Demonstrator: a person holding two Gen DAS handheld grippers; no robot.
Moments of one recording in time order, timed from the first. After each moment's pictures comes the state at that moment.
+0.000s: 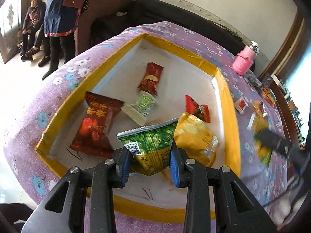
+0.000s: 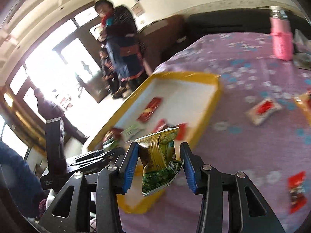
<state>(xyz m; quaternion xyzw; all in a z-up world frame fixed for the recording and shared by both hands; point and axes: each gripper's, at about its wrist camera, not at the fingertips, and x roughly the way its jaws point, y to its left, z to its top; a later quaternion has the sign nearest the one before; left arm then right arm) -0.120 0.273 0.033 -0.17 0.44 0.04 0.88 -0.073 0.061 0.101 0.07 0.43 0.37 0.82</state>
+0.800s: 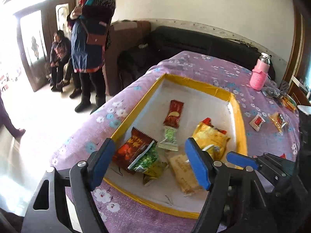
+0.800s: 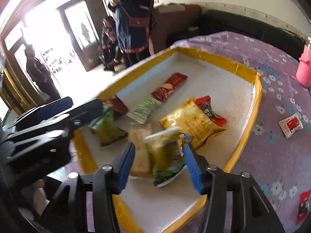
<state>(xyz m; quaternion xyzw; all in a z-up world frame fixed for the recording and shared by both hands) -0.151 0.259 0.088 -0.07 0.35 0.15 0.92 -0.096 0.135 0.074 -0.06 0.41 0.35 0.84</state>
